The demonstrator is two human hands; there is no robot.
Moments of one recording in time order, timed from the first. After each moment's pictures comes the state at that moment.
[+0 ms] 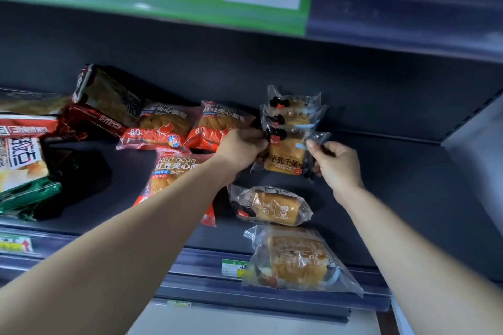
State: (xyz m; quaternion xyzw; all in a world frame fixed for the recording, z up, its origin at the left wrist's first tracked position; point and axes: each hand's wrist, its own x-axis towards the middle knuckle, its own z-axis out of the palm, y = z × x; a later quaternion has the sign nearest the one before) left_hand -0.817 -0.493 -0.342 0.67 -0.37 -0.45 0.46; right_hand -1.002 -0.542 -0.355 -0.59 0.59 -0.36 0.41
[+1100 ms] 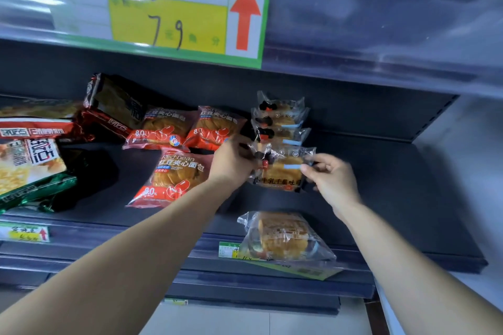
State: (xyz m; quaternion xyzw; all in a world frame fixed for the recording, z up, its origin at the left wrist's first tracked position) left_hand -0.841 -0.446 -0.327 0.72 -0.42 -0.35 0.43; right_hand -1.034 -0.489 -0.335 -0.60 0.57 -0.35 0.45
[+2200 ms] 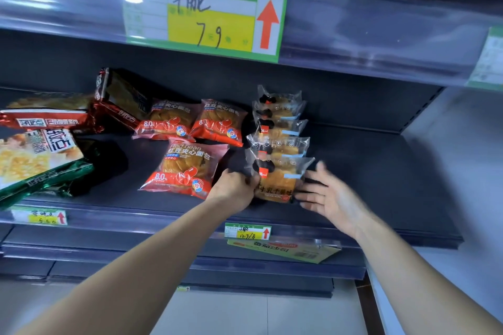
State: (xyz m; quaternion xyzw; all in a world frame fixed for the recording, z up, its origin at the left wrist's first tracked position) left_hand -0.851 -0.389 -0.339 0.76 -0.56 -0.31 0.12; right_hand -1.061 -0.438 -0.327 -0.43 0.53 -0.25 0.69
